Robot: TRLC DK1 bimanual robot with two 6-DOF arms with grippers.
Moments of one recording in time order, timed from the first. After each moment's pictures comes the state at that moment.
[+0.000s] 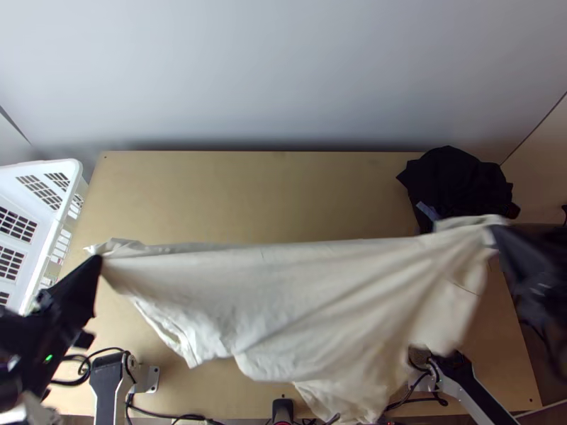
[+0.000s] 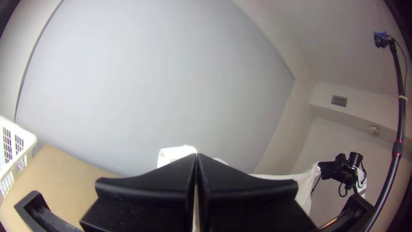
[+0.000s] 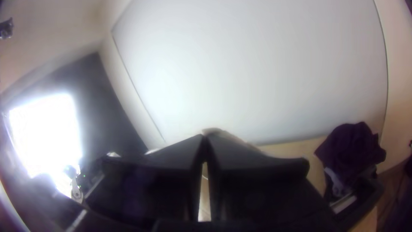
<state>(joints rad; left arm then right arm) 0.29 0.18 0.86 -0.40 0.65 -0.61 0.29 0.69 1.51 -0.85 -0.30 0.43</state>
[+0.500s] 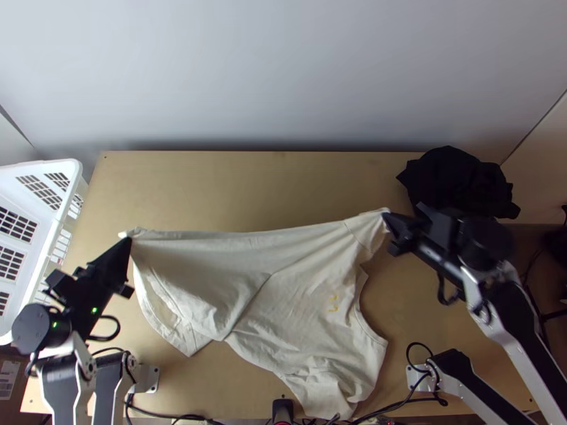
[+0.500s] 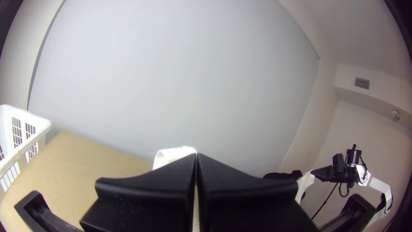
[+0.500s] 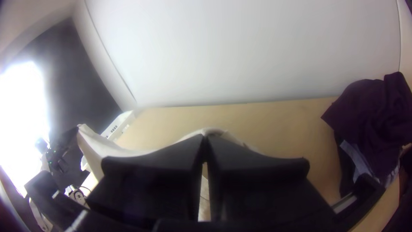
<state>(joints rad) 0.28 0.26 0.40 0.00 0.58 -0.46 0.33 0.86 0.81 -0.22 -0.27 0.35</state>
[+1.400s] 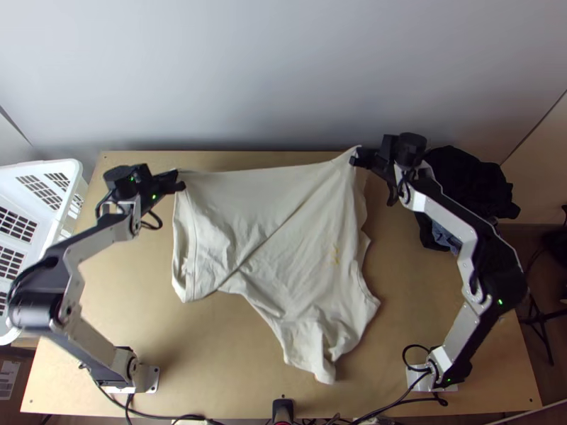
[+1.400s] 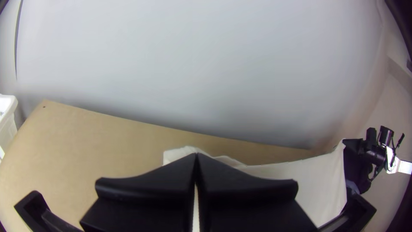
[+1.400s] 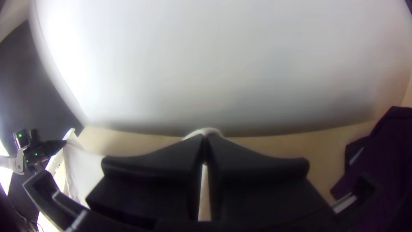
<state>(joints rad) 0.05 1.77 1.03 0.43 0.29 -0.25 0.19 1.94 1.40 0.19 -0.22 0.27</state>
